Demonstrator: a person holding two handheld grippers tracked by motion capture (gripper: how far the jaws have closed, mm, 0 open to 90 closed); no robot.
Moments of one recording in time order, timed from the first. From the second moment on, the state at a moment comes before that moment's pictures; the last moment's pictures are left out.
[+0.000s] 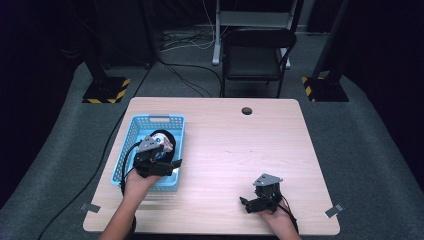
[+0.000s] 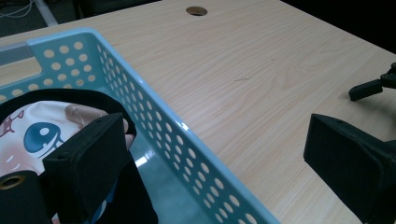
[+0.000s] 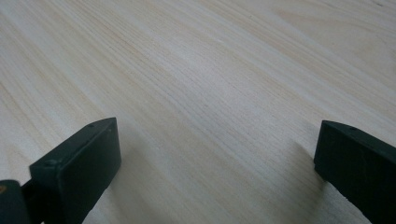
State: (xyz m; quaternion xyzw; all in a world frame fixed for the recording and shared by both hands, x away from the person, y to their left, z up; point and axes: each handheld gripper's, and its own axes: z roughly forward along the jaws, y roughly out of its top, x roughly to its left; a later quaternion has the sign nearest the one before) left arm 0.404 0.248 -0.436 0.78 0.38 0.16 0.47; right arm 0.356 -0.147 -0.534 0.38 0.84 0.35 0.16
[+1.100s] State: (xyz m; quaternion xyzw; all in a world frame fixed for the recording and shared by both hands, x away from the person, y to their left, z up) left arm 0.424 0.281 -0.438 0.76 0.45 0.18 0.44; right arm 0.356 -0.147 -0.534 0.38 0.84 0.35 0.17
